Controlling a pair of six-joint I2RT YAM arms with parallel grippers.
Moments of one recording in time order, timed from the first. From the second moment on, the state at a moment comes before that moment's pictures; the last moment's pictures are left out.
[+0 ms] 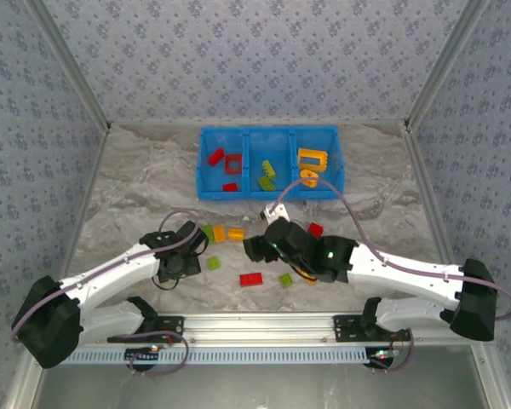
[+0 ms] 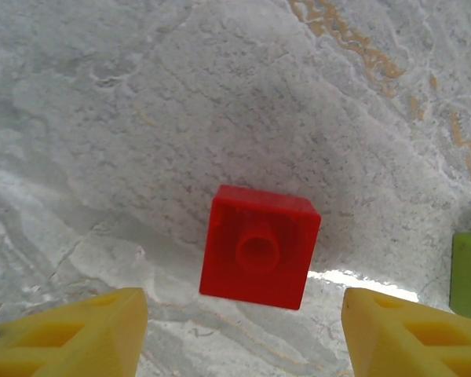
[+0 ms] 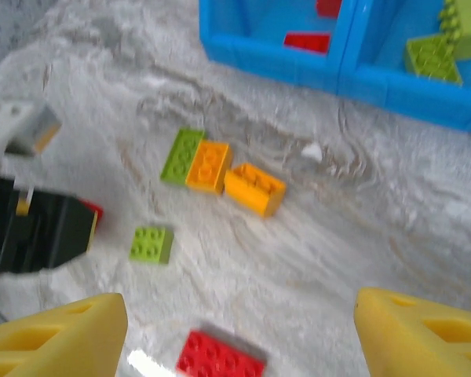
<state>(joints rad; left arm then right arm) -0.70 1.12 0.58 -0.88 -0.22 -0.96 1.18 1.15 0.87 -0.42 0.35 0.58</state>
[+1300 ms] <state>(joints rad) -0.54 1.87 1.51 -0.77 -0.14 -0.57 1.14 1.07 0.91 -0.56 0.57 0.75</state>
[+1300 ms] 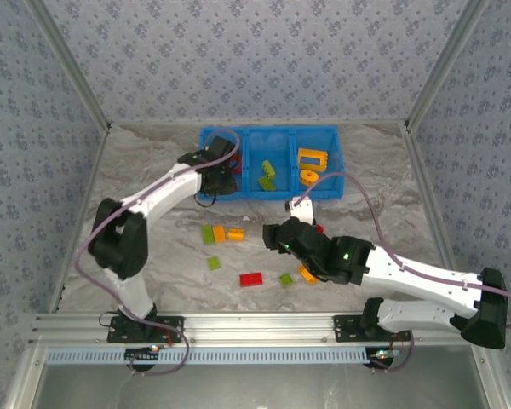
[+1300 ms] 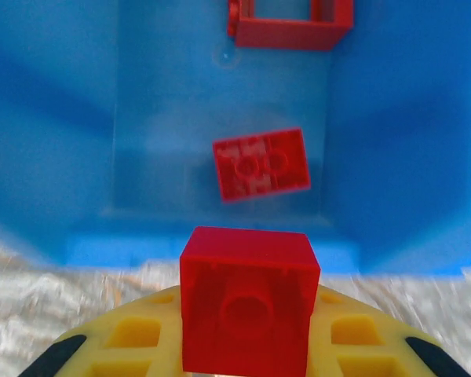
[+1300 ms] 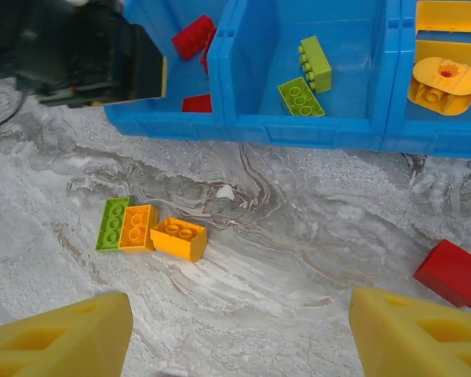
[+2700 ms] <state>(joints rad) -1.30 1.24 0.89 -0.42 -0.22 -0.66 0.54 1.21 0.68 -0.98 0.24 0.87</state>
